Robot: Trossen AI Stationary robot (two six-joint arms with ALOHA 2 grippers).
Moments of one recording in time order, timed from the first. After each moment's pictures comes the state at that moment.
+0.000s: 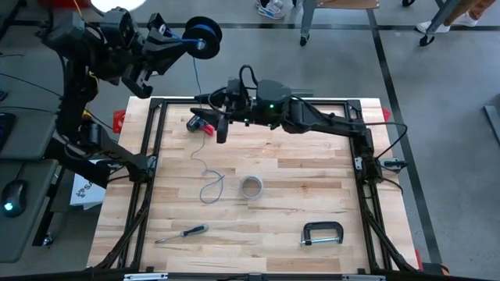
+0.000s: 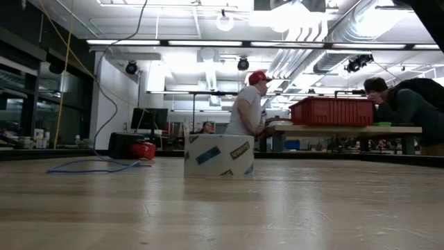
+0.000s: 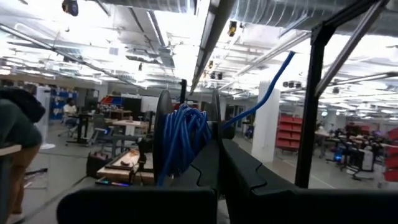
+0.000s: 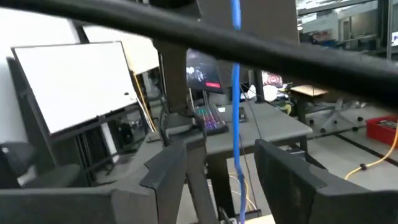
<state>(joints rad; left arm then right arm) 0.27 1.46 2.36 -0.52 0.25 -0.20 -0.04 2.07 2.35 -0.16 0.05 0.18</state>
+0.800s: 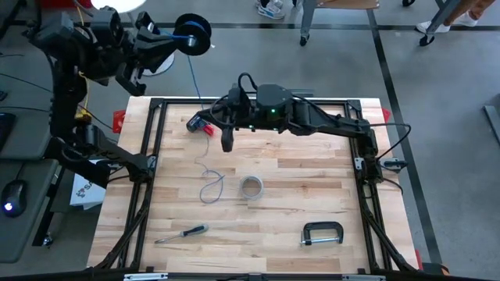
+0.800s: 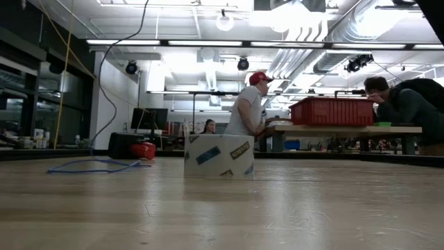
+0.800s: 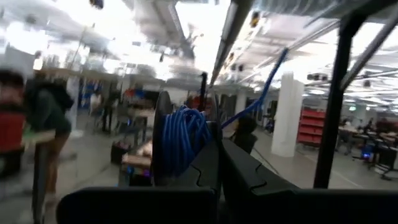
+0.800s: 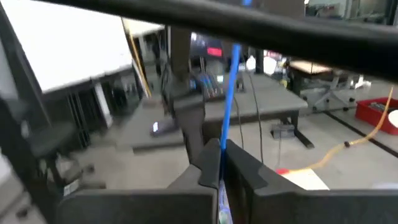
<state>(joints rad) 0.31 1.41 2.36 -0.61 0.20 -0.18 0.00 2.02 2.36 -0.35 0.06 0.12</state>
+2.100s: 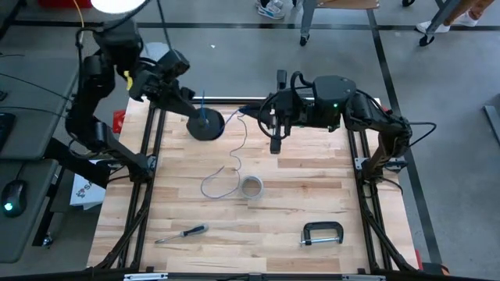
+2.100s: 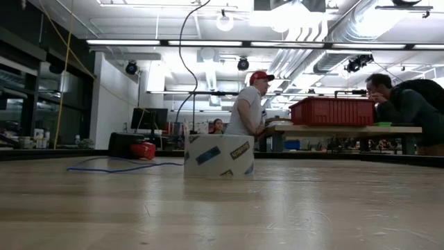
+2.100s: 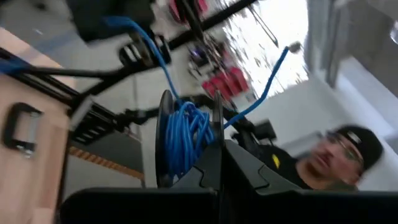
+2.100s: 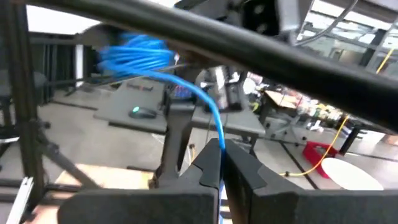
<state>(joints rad) 0.31 1.52 2.36 -0.90 0.94 -0.99 0.09 1.77 2.36 -0.62 0.18 -0.24</state>
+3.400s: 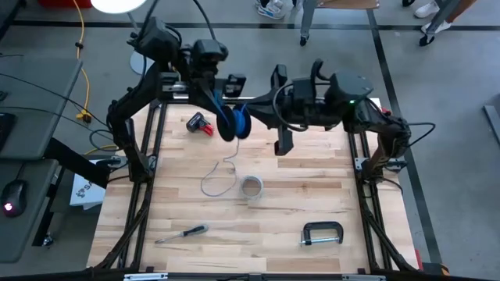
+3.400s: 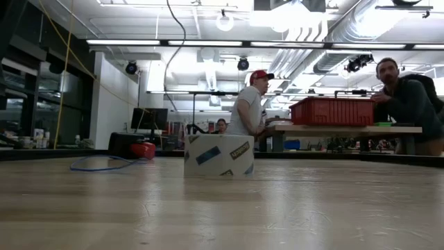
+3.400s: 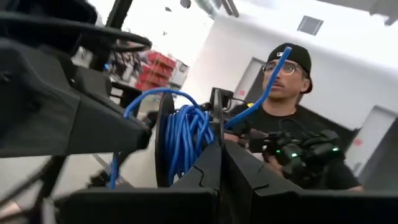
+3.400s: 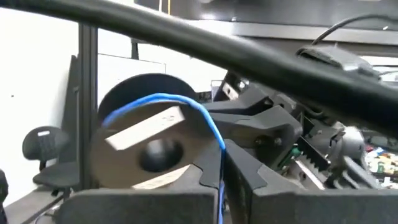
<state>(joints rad) 0.30 1.79 2.36 0.09 1.26 -1.07 0.11 1.78 2.36 -0.31 0.03 -0.08</state>
